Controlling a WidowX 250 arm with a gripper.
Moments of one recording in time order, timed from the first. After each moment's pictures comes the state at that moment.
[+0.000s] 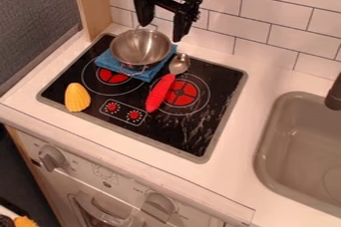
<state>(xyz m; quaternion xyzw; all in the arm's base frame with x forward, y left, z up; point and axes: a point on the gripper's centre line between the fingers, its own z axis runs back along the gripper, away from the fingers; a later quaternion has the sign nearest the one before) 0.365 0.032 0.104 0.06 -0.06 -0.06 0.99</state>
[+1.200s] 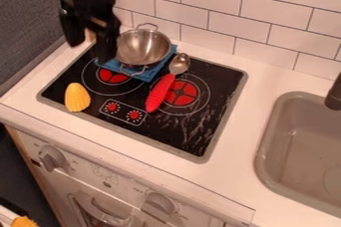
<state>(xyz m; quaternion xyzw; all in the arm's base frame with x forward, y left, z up) 0.293 0.119 0.081 0.07 0.01 -0.07 0.99</state>
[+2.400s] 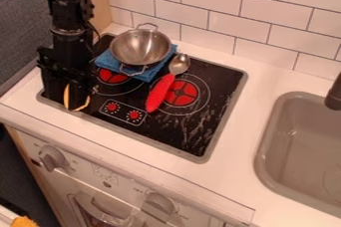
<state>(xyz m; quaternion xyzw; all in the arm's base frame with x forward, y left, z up) 0.251 0.139 0.020 0.05 0.12 -0.03 0.99</state>
